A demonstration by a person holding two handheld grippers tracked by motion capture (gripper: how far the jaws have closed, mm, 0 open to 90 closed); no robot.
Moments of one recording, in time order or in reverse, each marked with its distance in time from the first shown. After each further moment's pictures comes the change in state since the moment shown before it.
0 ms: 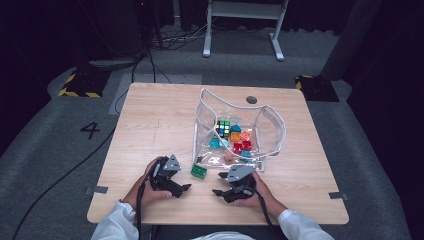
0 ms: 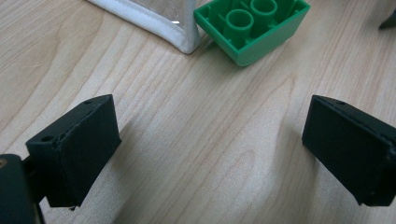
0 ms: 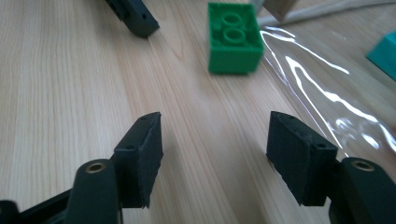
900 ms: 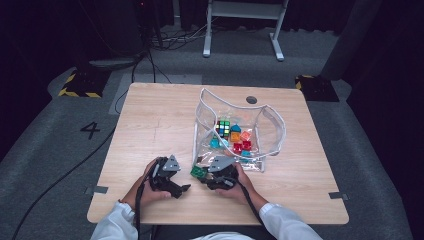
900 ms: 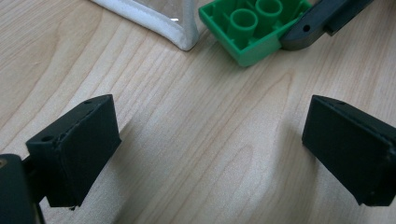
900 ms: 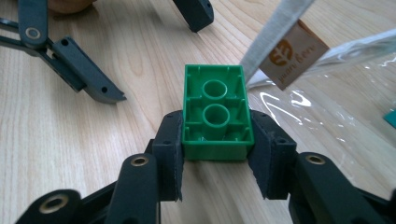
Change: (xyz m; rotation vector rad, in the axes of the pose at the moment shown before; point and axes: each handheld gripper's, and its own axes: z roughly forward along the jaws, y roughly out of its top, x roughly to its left) left arm 0.000 -0.002 -0.002 0.005 -0.003 0.004; right arm -0.007 0.031 0.035 -0.031 -0.027 -0.002
